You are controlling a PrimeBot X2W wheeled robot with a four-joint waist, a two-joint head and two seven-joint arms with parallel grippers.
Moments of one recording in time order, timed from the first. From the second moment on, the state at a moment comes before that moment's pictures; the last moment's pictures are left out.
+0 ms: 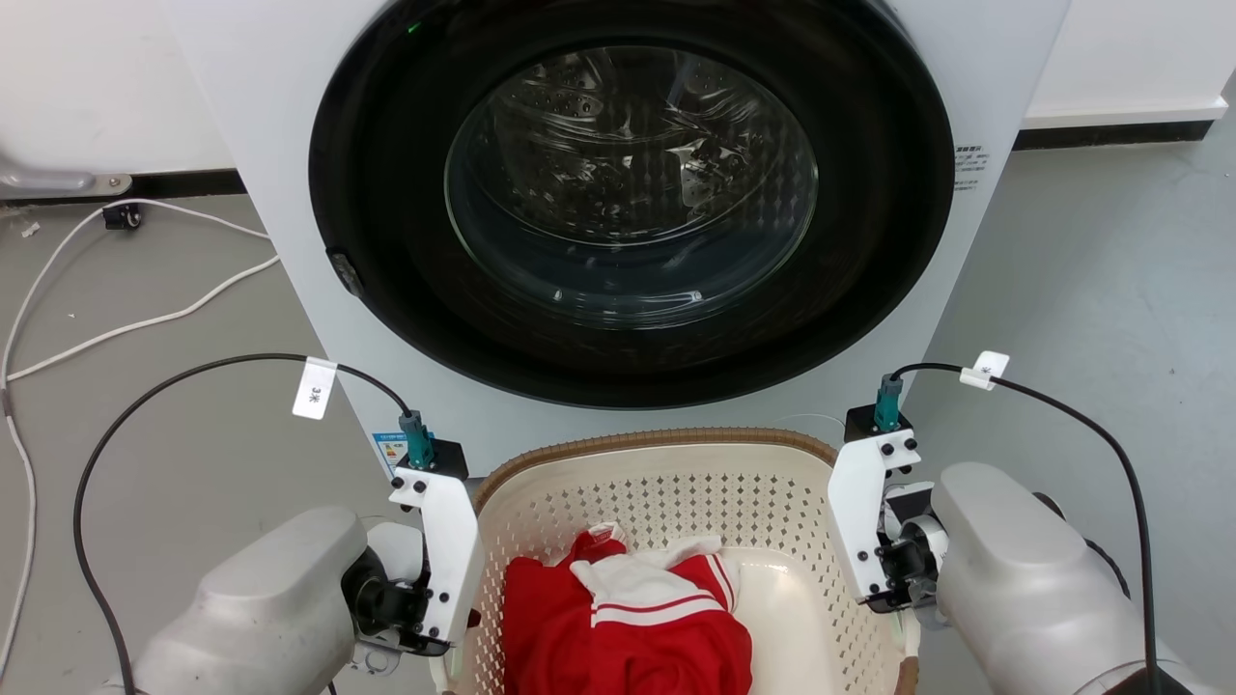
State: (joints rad) left arm -0.79 0.43 -1.28 0.80 -1.35 -0.12 0.70; right arm -0.78 -0.05 0.54 1.22 0.48 0.13 0.80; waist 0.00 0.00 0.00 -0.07
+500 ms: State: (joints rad) left arm -0.79 0.43 -1.28 0.80 -1.35 -0.12 0.70; right arm -0.80 -0.05 0.56 1.24 0.51 0.13 0.79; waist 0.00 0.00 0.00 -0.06
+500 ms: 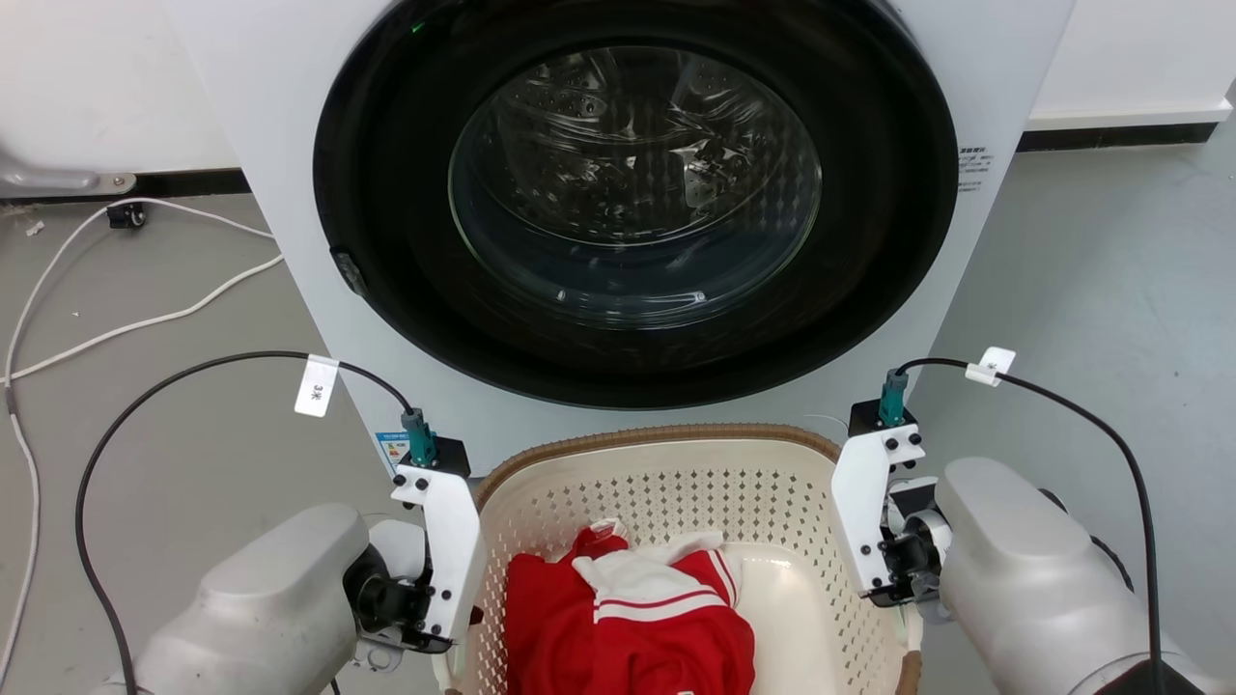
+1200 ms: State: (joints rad) left arm -0.79 0.43 -1.28 0.80 -1.35 -0.12 0.70; right arm -0.80 -0.05 0.59 1.24 0.55 0.13 0.78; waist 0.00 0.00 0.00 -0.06
